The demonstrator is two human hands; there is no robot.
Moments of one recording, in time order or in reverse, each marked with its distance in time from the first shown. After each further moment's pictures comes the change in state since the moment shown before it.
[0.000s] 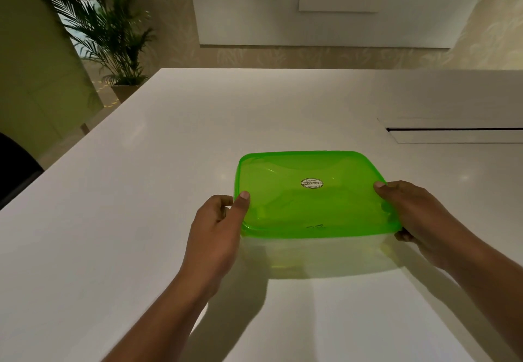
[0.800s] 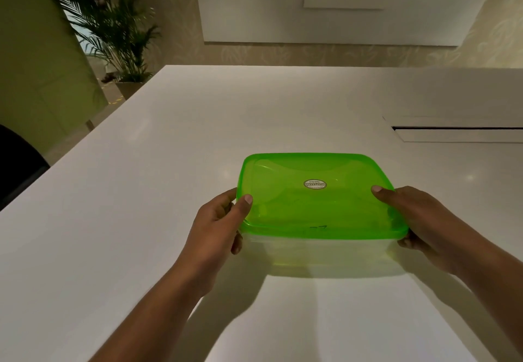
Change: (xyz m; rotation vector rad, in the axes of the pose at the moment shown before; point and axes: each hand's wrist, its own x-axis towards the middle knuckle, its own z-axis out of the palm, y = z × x) left_hand -0.001 0.003 -0.012 -0.228 -0.229 -0.007; right_hand -0.009 -0.002 0.002 0.051 -0.069 0.087
